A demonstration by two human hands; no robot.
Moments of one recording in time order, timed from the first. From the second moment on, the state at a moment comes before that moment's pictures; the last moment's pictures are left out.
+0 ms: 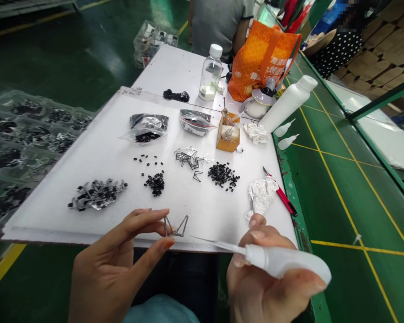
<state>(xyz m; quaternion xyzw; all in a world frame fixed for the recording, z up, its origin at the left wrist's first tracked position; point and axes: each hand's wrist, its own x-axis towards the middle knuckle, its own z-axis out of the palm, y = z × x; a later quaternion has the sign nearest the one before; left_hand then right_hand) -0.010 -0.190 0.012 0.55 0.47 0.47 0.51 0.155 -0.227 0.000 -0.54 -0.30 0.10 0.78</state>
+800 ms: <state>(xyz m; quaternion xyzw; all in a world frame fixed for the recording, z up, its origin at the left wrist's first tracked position) -0.022 -0.198 0.011 0.37 0.44 0.42 0.70 0.118 -0.112 -0.025 -0.69 -0.62 0.29 0.24</state>
